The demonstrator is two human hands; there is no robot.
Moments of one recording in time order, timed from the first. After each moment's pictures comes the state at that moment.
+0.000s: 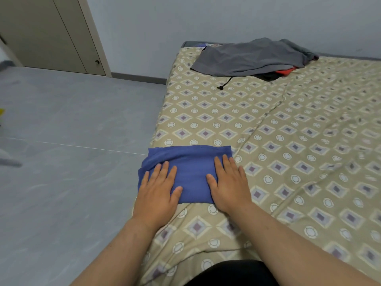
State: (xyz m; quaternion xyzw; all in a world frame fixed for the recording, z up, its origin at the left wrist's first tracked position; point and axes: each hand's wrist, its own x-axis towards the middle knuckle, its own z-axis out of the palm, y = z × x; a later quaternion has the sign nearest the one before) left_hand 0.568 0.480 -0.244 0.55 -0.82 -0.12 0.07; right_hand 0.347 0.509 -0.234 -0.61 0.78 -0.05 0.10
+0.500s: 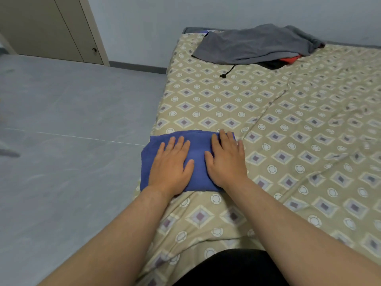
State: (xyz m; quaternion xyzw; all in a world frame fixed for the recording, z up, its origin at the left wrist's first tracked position) left_hand 0.530 0.446 -0.222 0.53 -0.83 -0.12 0.13; right_hand 0.360 0.477 -0.219 -0.62 0.78 -0.09 0.04
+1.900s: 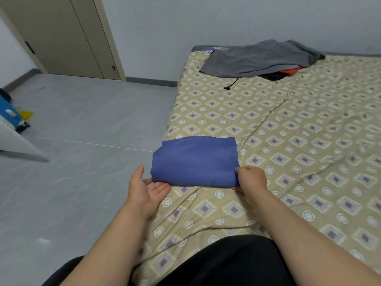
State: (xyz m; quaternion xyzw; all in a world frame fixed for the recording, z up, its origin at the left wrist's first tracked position) left_hand 0.602 0.496 -0.186 0.53 -0.02 -0.73 0.44; right_hand 0.334 0.527 -0.207 -0.15 0.78 -0.45 0.41
